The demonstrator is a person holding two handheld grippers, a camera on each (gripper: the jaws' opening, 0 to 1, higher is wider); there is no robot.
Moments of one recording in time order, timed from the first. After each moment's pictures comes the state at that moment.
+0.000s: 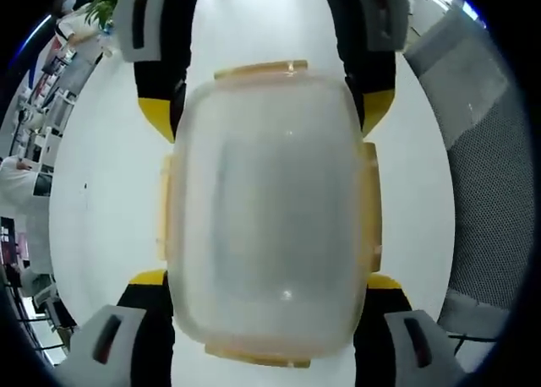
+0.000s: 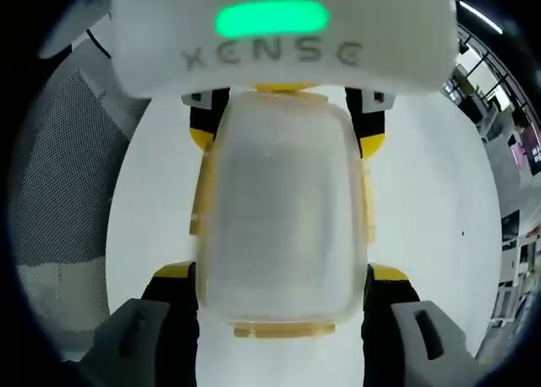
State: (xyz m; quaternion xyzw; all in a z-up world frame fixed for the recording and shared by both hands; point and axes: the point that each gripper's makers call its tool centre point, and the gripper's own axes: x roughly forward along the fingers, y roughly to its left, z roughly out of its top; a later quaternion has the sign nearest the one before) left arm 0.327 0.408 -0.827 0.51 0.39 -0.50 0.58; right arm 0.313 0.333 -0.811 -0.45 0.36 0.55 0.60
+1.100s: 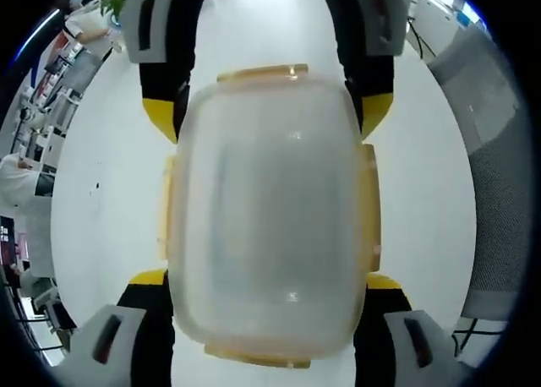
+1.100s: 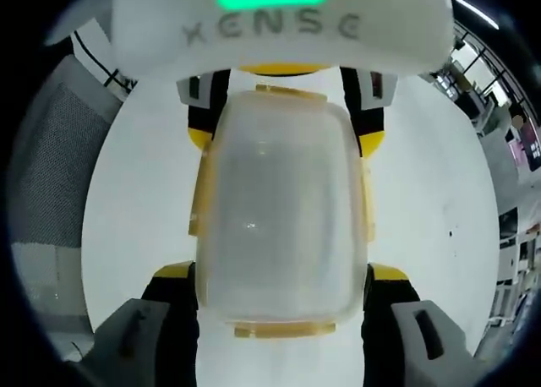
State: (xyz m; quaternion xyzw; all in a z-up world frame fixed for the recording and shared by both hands) left arm 0.389 0.404 -0.824 0.50 0.39 -0.50 0.59; right arm 0.376 0.329 -0.811 -0.45 0.37 0.55 0.60
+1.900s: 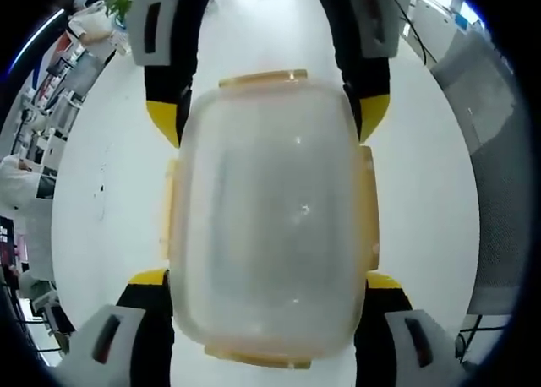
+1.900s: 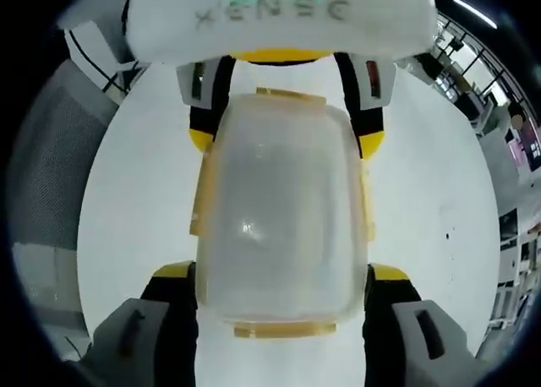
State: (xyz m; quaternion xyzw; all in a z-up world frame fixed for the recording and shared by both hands) left arm 0.402 0.402 -0.822 0.49 0.37 -0.51 0.60; right arm 0.387 0.329 -0.809 -0.44 0.36 0.56 0.61
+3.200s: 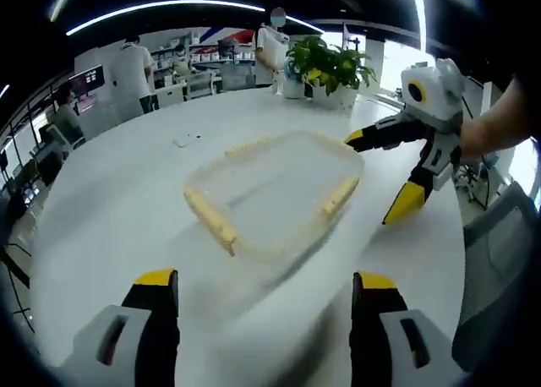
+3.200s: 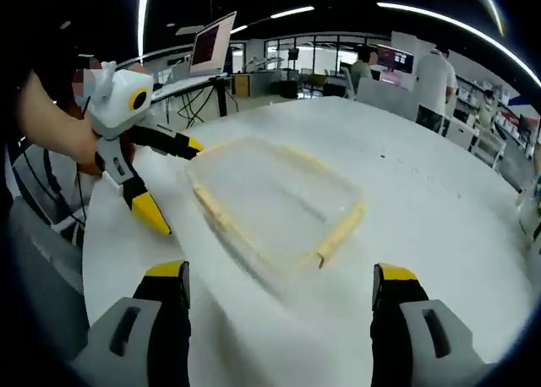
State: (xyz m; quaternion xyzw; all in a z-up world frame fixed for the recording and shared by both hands) left arm 0.355 0.448 -0.814 0.13 0.31 -0.35 0.87; right arm 0.344 0.305 -0.803 -0.09 0.31 0.36 0.88
